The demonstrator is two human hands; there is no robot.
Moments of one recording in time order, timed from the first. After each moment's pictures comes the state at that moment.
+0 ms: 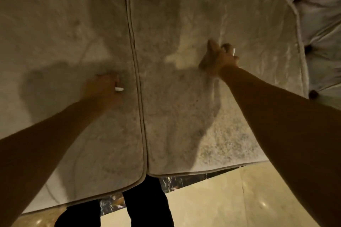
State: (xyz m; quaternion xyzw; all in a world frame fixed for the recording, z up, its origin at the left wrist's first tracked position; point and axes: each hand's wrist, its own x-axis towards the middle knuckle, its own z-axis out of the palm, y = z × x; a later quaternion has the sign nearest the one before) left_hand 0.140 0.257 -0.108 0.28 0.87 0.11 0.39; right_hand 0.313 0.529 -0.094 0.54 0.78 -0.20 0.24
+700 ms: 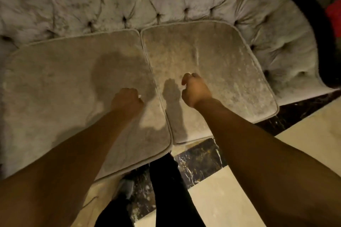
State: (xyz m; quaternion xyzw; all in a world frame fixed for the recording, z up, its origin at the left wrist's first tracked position) left_hand 0.160 0.160 0.058 0.40 0.86 0.08 0.31; right_hand 0.325 0.296 0.105 0.49 0.83 -0.25 0.08
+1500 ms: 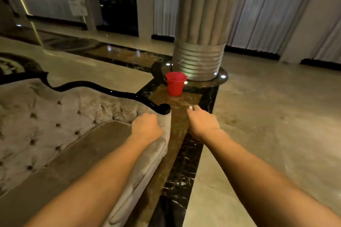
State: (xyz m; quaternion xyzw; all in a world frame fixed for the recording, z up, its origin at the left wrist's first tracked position) left_hand 0.603 0.131 0.485 0.77 0.62 0.10 0.06; right_hand 0.786 0.089 0.516 0.70 0.71 0.03 -0.04
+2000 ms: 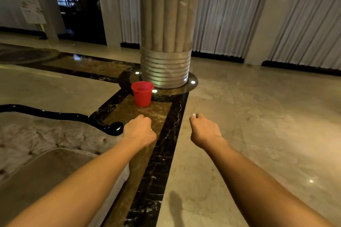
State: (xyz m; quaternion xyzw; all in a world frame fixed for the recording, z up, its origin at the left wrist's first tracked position) left_hand 0.870 0.218 0.488 0.83 0.55 0.11 0.04; right_hand 1.071 0.130 0.511 0.77 0.64 0.04 -0.05
